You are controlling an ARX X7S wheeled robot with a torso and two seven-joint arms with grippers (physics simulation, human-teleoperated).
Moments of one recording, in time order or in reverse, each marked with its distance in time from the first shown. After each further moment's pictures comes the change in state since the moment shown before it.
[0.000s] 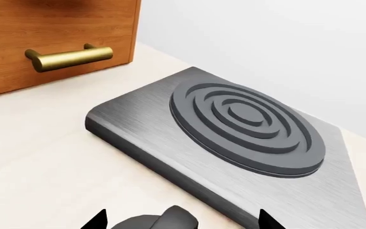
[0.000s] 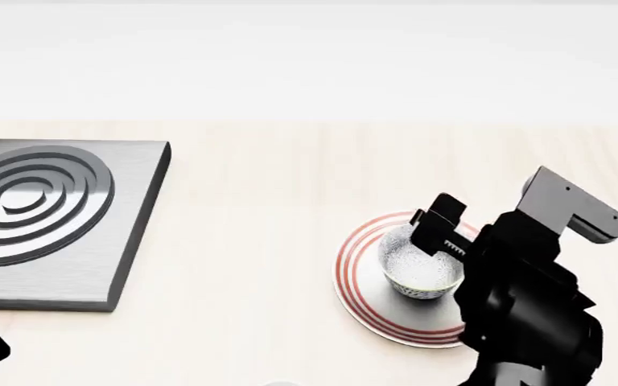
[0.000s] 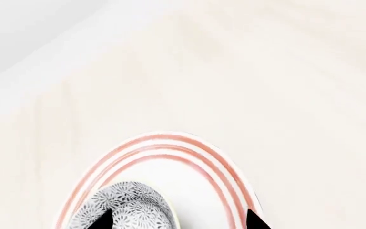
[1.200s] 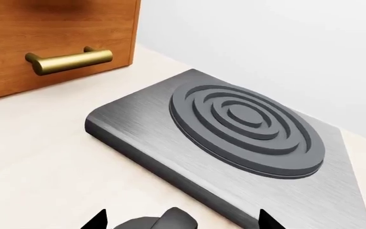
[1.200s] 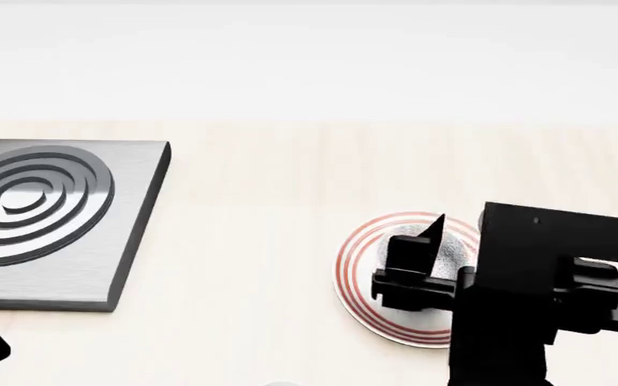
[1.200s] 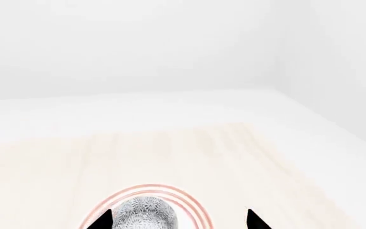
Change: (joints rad) left arm 0.001 -0.005 0.014 -0.006 0.001 0.018 -0.005; right arm -0.619 0.005 -0.552 -1.563 0.117 0.556 0.030
